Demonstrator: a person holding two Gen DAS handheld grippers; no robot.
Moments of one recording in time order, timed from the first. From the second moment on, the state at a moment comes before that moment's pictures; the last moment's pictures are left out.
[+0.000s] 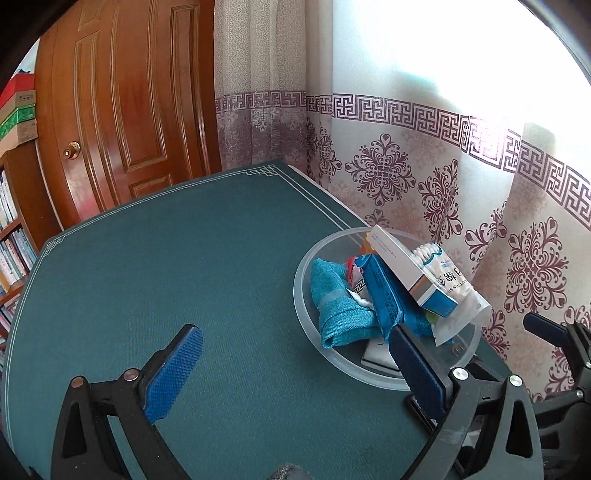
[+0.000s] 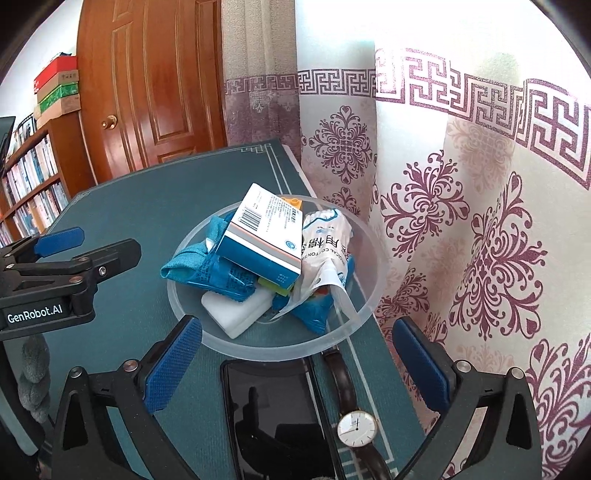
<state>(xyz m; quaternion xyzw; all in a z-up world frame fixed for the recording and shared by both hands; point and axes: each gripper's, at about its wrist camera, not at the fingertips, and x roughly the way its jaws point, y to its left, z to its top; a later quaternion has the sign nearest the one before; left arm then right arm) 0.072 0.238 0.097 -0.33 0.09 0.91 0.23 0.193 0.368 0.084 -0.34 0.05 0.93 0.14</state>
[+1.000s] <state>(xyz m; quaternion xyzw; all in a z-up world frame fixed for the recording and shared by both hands) 0.073 0.246 0.087 -0.36 0.10 0.90 0.24 0.190 0.369 0.077 -0.35 0.04 0.92 0.15</state>
